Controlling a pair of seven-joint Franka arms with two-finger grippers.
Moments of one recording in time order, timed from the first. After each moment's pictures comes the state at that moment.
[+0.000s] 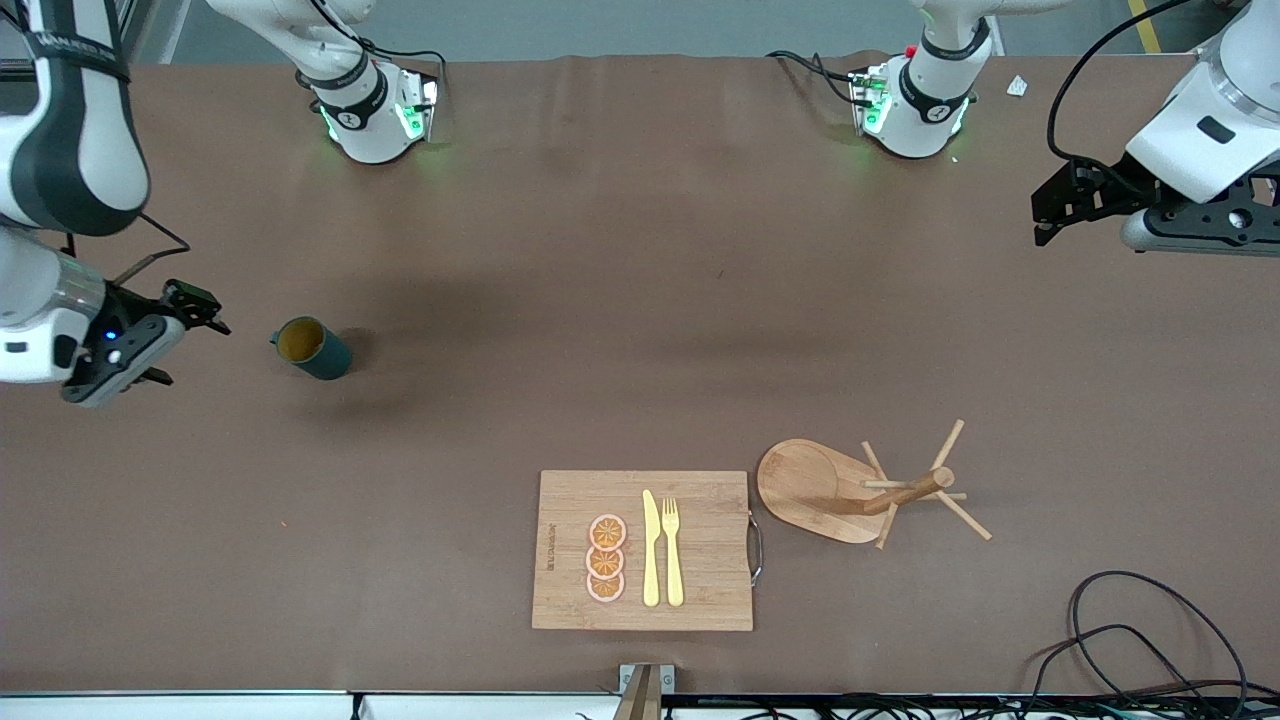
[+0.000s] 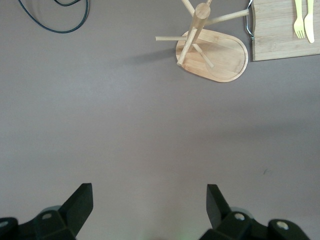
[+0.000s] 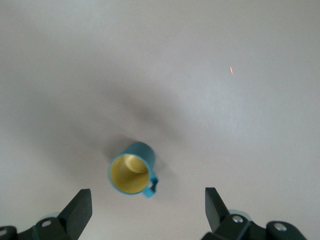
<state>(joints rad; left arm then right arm) 0.00 -0.02 -0.19 -1.52 0.04 1.50 -0.06 -0.08 0.11 -0.02 -1.82 0.08 1.85 -0.76</state>
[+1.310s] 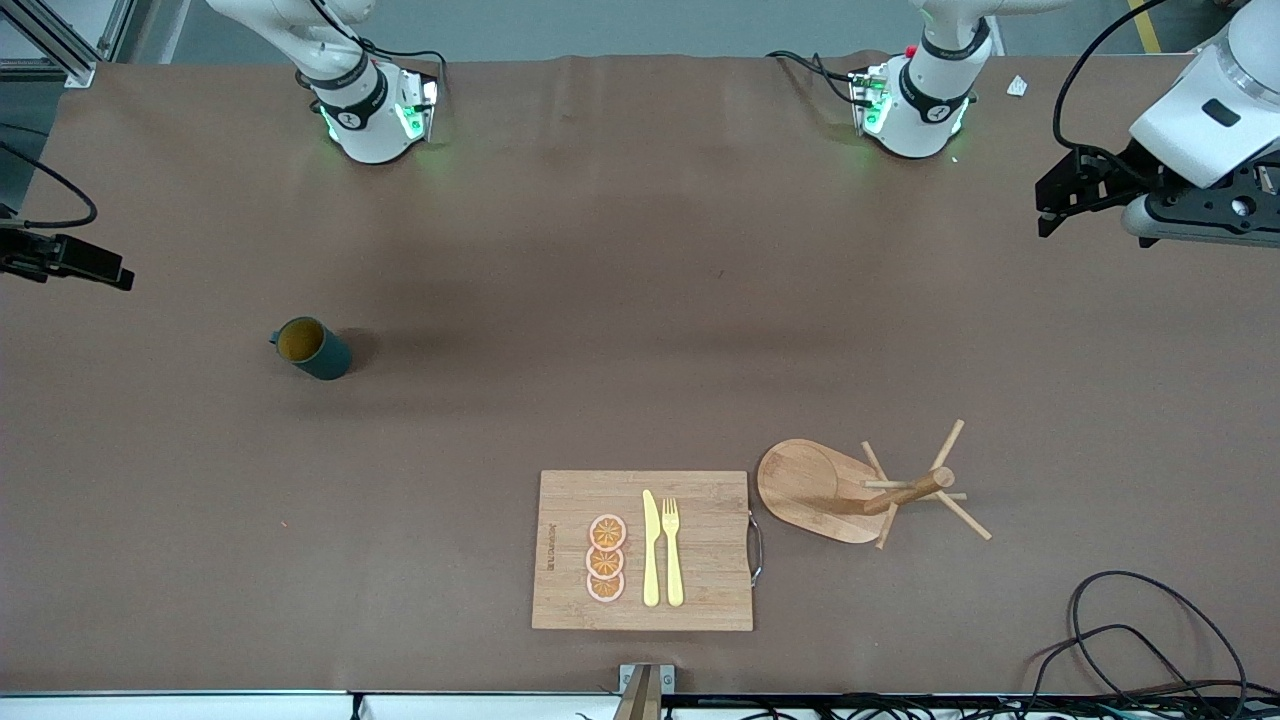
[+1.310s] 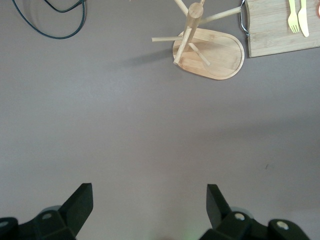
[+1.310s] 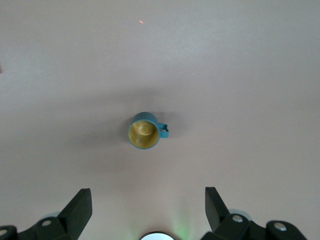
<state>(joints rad) 0.00 -0.03 -0.19 -1.51 0.04 1.49 -0.02 -0.08 0.10 -0.02 -1.47 -0.03 1.43 0.00</state>
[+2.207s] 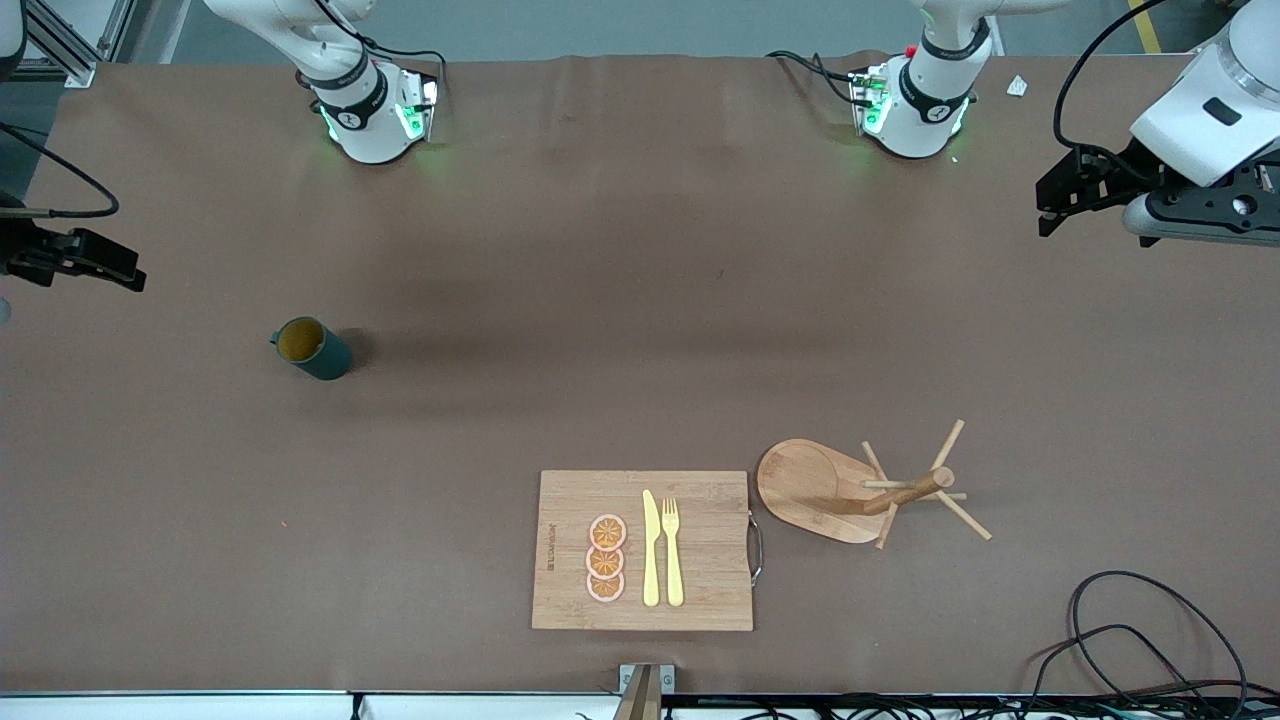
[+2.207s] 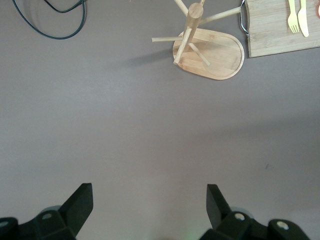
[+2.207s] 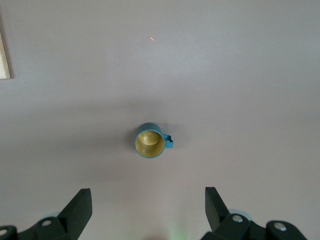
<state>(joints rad) 0.00 -0.03 -0.19 -1.51 0.04 1.49 -0.02 -0.02 0.10 -0.02 -1.42 -0.05 1.44 0.01</state>
